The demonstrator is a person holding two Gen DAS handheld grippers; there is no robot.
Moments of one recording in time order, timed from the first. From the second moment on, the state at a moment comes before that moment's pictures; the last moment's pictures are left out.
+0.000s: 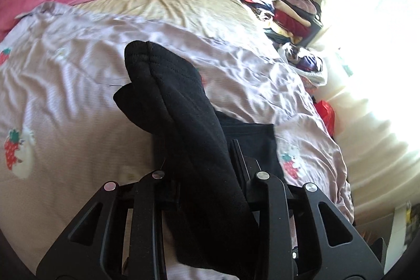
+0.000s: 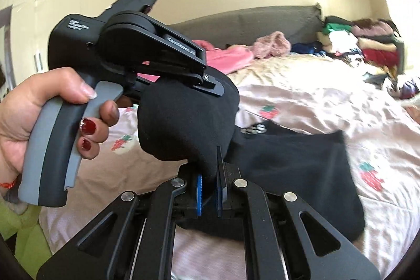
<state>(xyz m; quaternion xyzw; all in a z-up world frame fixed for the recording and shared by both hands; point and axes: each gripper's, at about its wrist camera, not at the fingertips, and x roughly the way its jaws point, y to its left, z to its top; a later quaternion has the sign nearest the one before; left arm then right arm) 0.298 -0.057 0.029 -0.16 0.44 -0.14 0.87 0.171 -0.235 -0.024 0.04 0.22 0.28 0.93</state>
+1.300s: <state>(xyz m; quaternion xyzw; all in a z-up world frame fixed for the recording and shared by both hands) 0.227 -0.076 -0.032 -0.03 0.42 -0.13 0.90 0.300 -0.338 -0.071 0.20 0.45 0.20 0.85</state>
